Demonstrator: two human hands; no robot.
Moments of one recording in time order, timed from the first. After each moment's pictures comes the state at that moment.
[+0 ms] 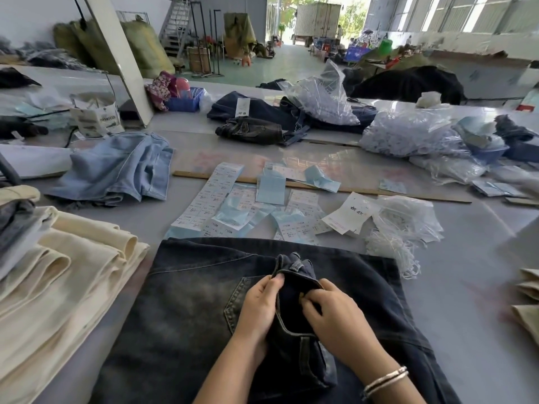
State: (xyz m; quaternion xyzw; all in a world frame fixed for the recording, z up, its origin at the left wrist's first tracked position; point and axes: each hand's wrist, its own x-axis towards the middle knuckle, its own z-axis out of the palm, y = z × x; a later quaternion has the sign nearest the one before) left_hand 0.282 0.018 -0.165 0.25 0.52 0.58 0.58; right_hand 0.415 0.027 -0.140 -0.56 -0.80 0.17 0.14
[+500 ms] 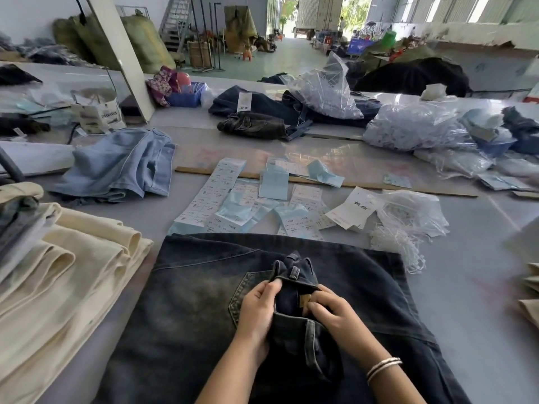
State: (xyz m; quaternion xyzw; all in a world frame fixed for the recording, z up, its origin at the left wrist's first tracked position) left_hand 0.279 0.017 -0.193 0.20 0.54 0.59 0.57; right_hand 0.428 0.040 -0.182 -0.45 -0.72 0.45 0.28
